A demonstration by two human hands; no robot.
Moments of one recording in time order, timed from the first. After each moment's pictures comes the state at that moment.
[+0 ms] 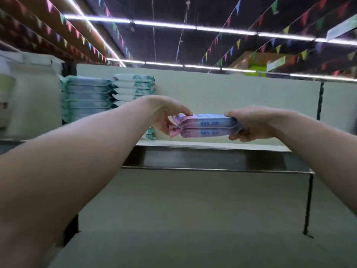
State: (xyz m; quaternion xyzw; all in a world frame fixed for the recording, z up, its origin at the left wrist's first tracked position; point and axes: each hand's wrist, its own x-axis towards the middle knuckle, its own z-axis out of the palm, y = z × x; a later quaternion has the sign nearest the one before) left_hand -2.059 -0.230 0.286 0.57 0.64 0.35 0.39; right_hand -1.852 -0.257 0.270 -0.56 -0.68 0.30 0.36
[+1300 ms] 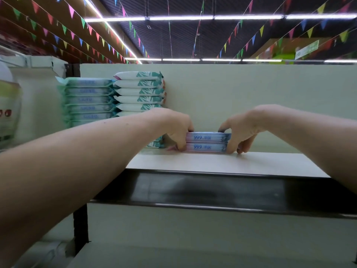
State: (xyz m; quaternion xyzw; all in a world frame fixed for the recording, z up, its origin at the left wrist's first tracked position) left_hand -2.069 -0.182 0.281 0.74 0.66 -0.05 -0.13; right_hand -1.895 -0.156 0.281 -0.55 -0.83 0.10 0.03
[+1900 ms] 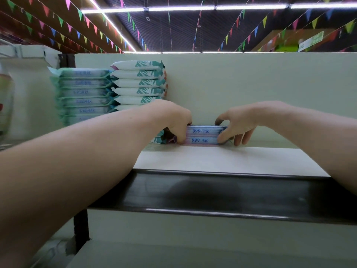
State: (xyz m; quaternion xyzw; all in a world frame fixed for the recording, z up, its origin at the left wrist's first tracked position) left_hand -2.083 -0.151 0.280 0.72 0.66 -0.07 -0.19; right_hand -1.908 -0.122 0.277 -0.53 -0.84 0.06 0.07
